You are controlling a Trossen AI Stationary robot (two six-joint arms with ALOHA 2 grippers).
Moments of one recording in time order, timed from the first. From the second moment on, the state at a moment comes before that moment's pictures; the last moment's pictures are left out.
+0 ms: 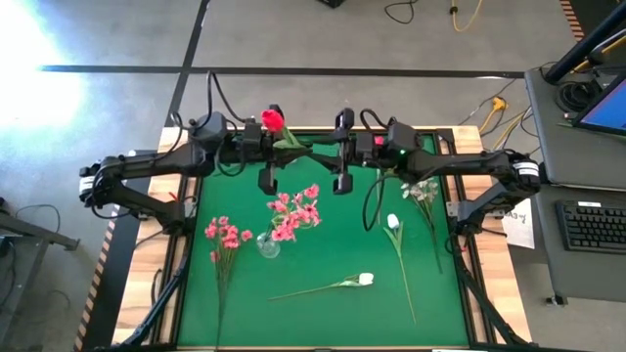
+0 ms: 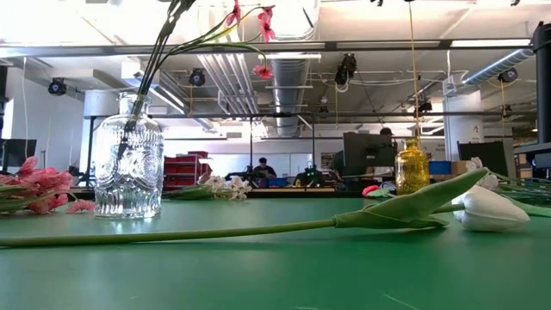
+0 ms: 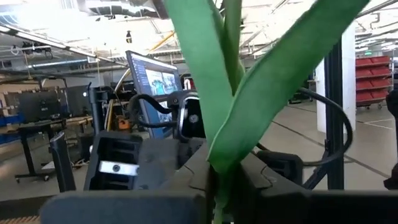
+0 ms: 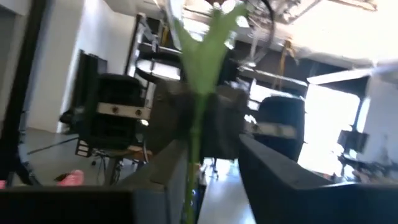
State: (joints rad) left arm 0.20 1.25 1.19 0.32 0.27 0.05; right arm -0.17 1.51 1.21 0.66 -0.20 -0.20
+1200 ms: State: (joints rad) left arm -0.55 0.89 1.18 -0.45 -0.81 -0.23; right arm -0.18 1.33 1.21 0.05 0.00 -0.16
